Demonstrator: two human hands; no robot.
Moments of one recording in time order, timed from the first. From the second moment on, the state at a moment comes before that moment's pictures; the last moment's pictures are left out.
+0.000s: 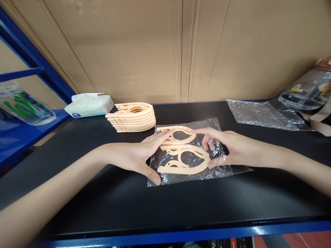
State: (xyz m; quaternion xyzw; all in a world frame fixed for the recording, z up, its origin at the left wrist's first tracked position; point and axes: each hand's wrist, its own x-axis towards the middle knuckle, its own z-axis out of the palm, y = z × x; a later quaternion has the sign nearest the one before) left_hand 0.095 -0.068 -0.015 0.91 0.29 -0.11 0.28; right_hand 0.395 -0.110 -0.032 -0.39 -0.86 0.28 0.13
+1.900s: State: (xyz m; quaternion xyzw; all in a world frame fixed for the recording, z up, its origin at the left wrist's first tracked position) left_hand 0.096 -0.078 0.003 0.89 0.37 -0.04 0.27; right_hand 0.399 -0.101 -0.049 -0.35 -0.90 0.19 0.19
